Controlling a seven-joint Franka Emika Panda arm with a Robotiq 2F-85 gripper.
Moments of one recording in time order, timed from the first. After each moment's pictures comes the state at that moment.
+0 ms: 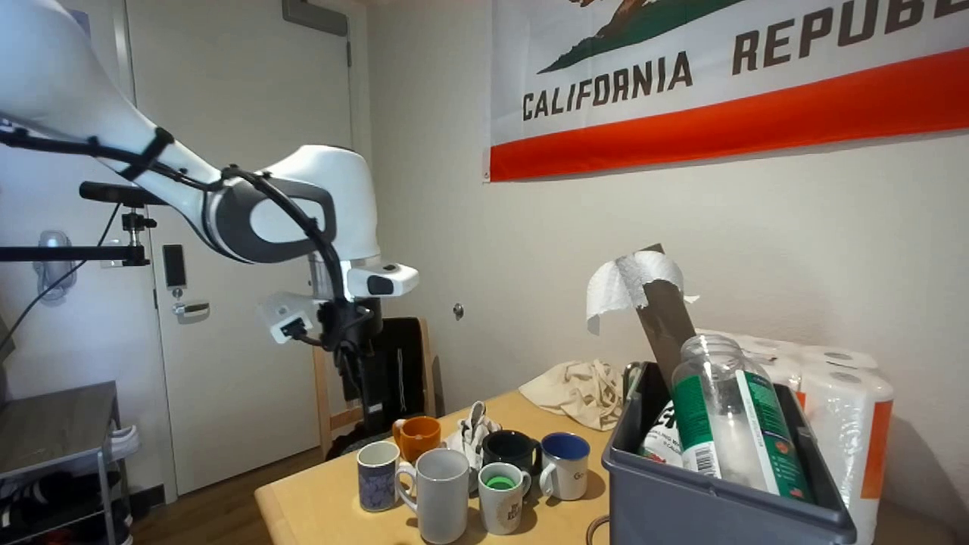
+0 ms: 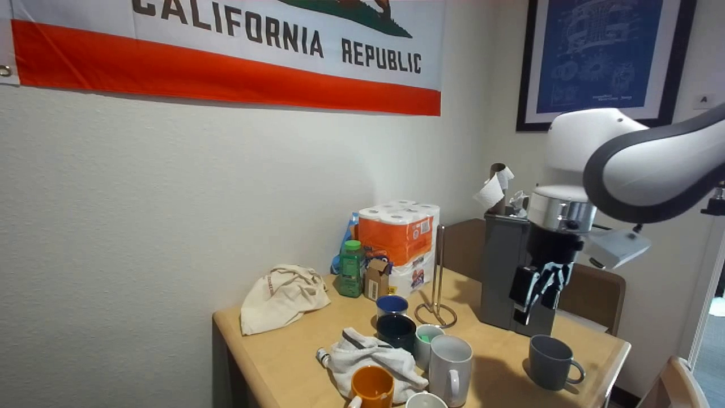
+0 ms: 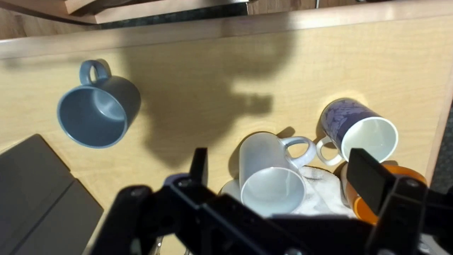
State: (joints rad) arm 0.02 -0.29 0.07 -2.53 0.04 2.33 0.12
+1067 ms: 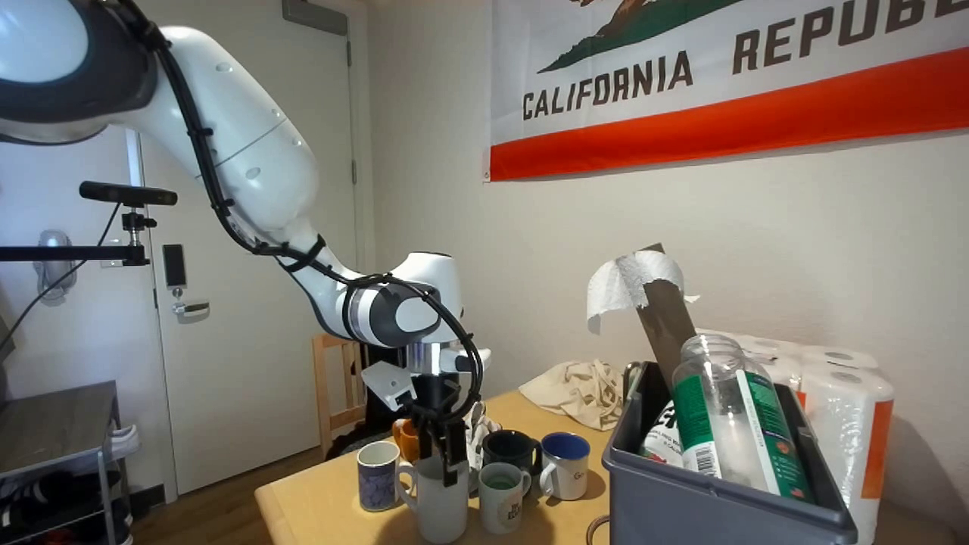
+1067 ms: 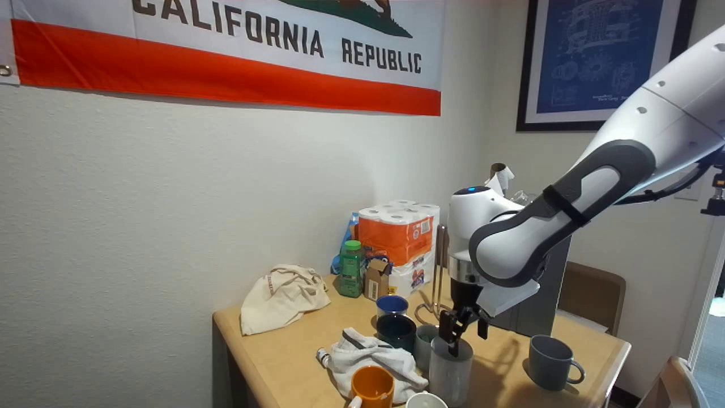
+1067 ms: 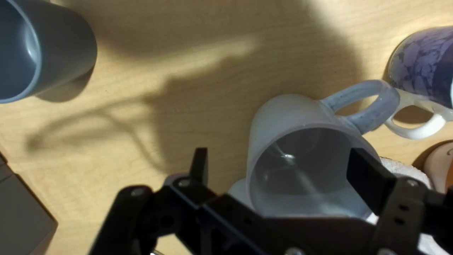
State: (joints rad) arm 0.07 0.33 0.02 -2.13 -0.11 2.43 0.28
